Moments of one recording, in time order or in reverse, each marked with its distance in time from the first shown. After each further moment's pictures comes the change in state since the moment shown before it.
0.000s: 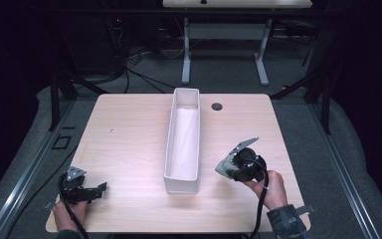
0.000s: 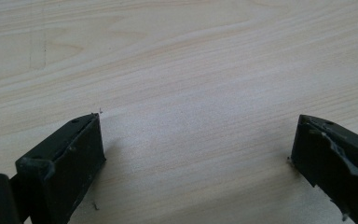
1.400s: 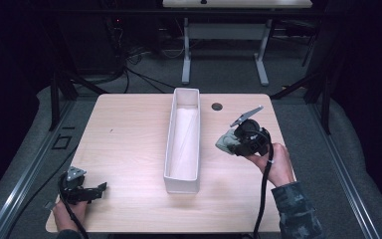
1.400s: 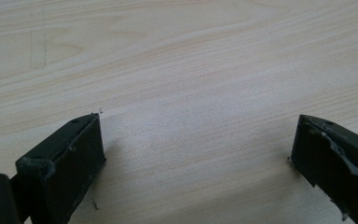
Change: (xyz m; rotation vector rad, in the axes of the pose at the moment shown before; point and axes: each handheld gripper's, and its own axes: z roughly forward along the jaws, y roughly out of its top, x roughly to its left) left arm 0.000 0.000 0.000 0.000 0.001 -0.005; right arm -0.017 0.060 -0.055 -0.046 -0.044 -0.041
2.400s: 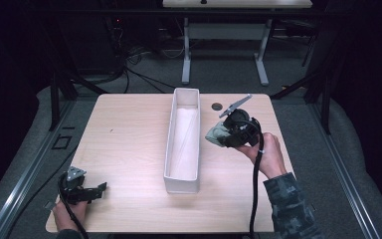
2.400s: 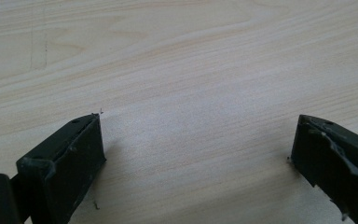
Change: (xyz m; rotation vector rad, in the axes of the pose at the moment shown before) left arm -0.001 0.000 0.000 -0.001 0.008 0.006; right arm 0.011 0.035 -0.005 -0.026 0.028 -0.039
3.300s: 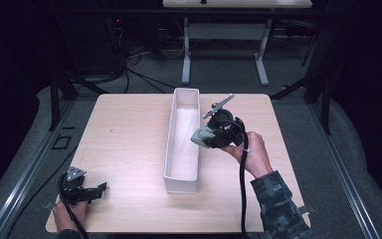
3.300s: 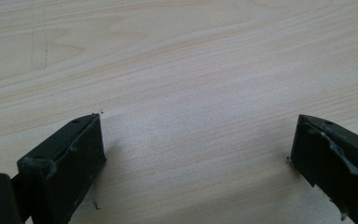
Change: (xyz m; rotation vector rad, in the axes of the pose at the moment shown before) left arm 0.000 0.000 0.000 0.000 -0.002 -0.001; right arm 0.022 0.022 0.017 0.000 0.059 -0.043
